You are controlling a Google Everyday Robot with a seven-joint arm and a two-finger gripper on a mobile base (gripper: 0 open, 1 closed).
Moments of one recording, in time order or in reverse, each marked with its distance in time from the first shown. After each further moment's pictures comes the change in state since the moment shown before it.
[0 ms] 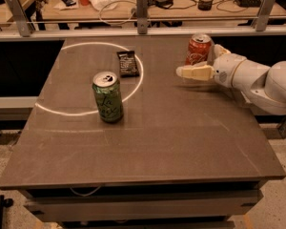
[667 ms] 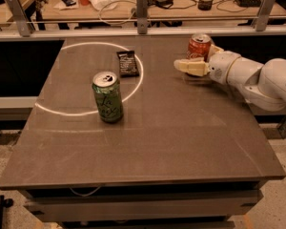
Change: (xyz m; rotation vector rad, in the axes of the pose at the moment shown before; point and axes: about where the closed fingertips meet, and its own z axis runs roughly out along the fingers) arm -0.002 -0.002 0.018 -0.019 -0.019 0.001
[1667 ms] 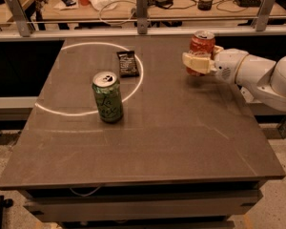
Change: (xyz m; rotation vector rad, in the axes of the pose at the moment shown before) arm -0.028 0.037 -0.025 -0.106 -0.017 0.022
